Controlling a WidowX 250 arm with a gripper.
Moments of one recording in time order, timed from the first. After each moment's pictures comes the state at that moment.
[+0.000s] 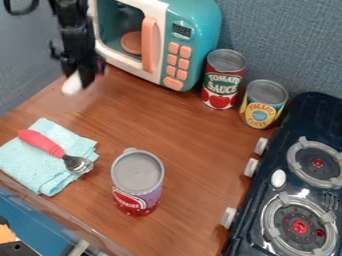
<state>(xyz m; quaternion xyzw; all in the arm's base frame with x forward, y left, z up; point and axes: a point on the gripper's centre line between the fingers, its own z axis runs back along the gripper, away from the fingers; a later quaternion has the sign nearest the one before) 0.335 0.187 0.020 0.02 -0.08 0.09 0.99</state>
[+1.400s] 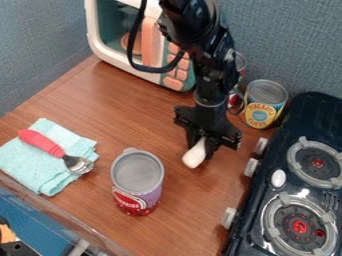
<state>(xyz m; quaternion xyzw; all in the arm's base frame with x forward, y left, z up) 0.345 -0.041 -0.015 -0.02 -0.09 0.01 1.00</state>
